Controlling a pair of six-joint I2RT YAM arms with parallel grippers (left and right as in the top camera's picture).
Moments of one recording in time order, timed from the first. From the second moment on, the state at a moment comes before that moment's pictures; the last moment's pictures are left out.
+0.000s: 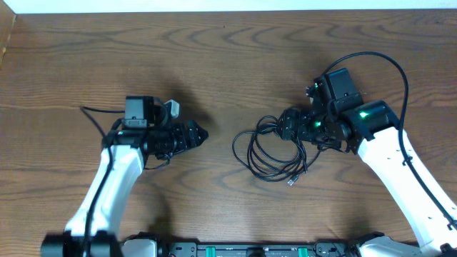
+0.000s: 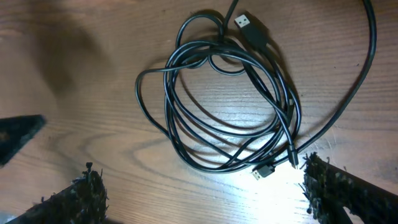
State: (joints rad) left arm -0.02 1.36 0.80 -0.61 0.58 -0.35; right arm 0.37 1.41 1.19 -0.97 -0.25 0.54
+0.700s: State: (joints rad) left arm -0.06 0.96 0.80 -0.79 0.58 -0.33; right arm 0.37 1.41 1.19 -0.96 -0.24 0.54
